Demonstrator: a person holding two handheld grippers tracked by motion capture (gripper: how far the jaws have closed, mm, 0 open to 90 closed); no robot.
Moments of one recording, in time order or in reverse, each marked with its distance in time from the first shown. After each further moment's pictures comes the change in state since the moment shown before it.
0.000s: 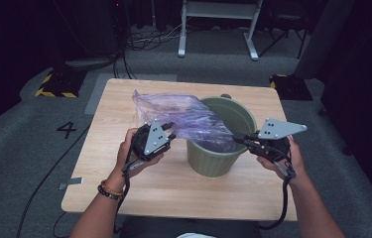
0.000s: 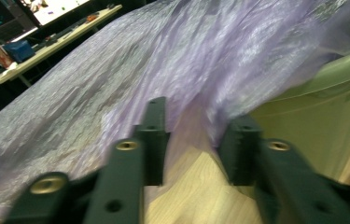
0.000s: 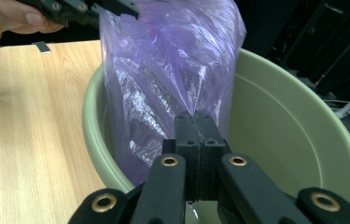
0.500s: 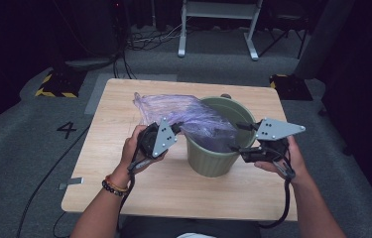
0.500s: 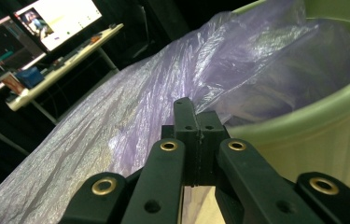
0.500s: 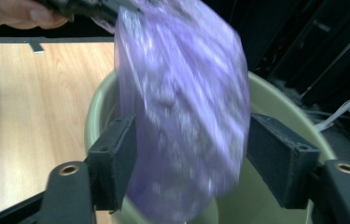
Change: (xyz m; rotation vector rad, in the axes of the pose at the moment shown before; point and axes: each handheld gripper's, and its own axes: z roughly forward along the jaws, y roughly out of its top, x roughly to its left) left arm -0.008 0.028 0.002 -0.038 0.017 0.102; right arm 0.008 0.015 0.001 -0.012 -0.036 -0.070
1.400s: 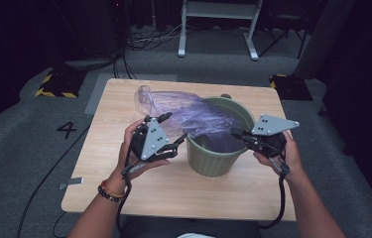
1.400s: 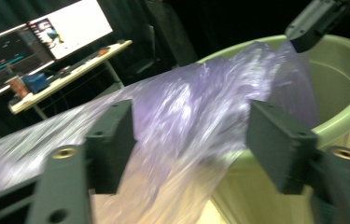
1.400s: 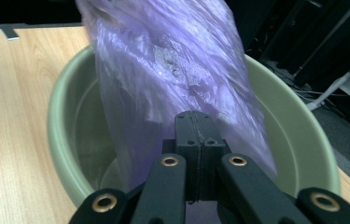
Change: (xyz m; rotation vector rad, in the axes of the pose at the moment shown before) left arm 0.004 -0.005 -0.028 -0.112 0.025 -0.148; right arm -0.010 -0.007 0.009 0.068 -0.039 0.040
